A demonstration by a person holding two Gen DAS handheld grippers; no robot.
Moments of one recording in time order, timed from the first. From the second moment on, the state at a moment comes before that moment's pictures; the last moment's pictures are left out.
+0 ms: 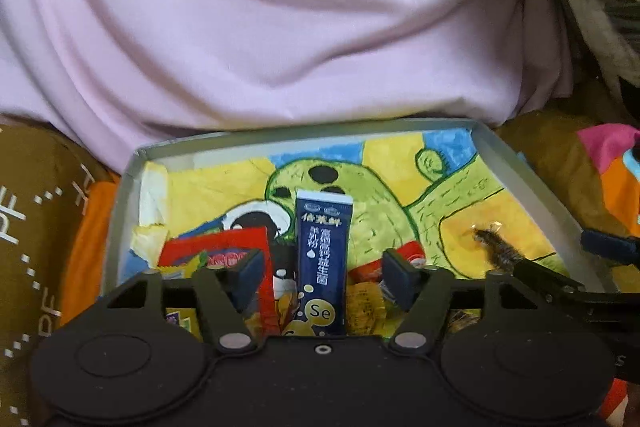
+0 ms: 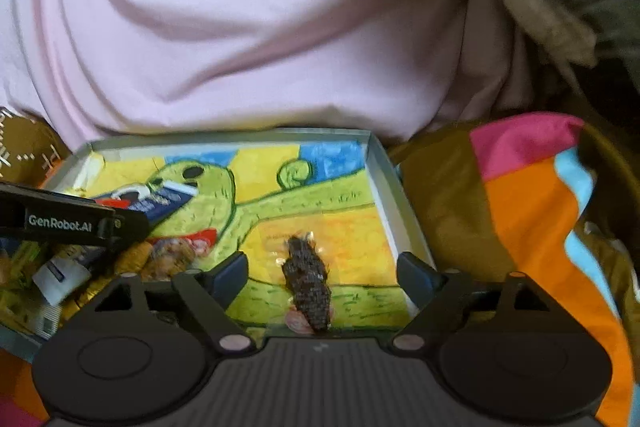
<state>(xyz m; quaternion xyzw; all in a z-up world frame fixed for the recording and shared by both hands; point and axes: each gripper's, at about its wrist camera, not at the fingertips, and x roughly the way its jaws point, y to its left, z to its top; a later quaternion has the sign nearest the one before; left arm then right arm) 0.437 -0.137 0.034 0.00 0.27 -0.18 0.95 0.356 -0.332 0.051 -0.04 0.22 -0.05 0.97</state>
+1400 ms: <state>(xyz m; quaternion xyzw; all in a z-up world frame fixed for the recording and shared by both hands) 0.165 0.011 0.069 -0.04 0.18 -0.08 0.98 0.086 -0.256 0.090 -0.01 0.14 0.02 0.99</state>
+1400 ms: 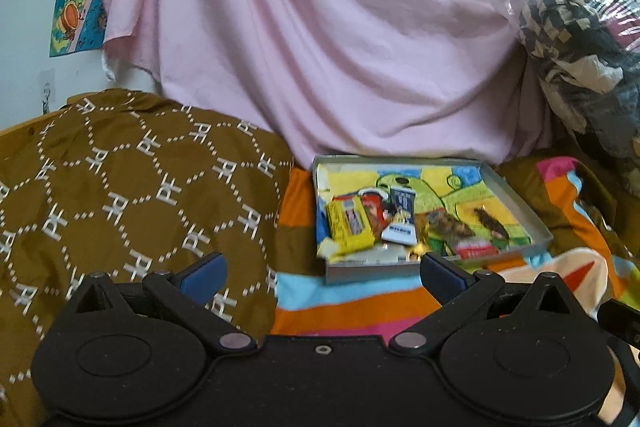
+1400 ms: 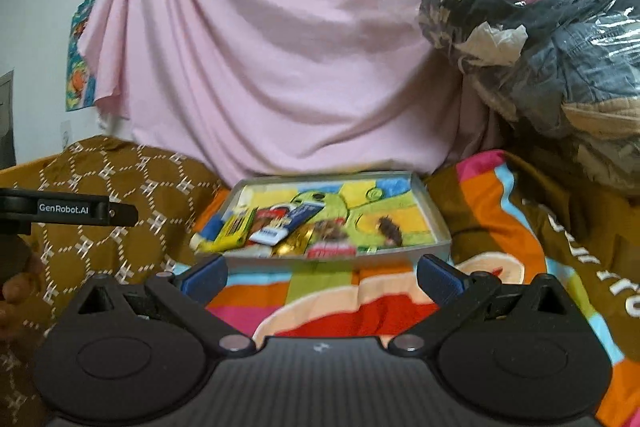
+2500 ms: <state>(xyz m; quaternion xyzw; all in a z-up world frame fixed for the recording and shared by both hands) 0.123 0.015 -0.021 0.04 0.36 -0.19 0.91 0.042 -0.222 0.003 -0.04 0.30 0.07 0.95</state>
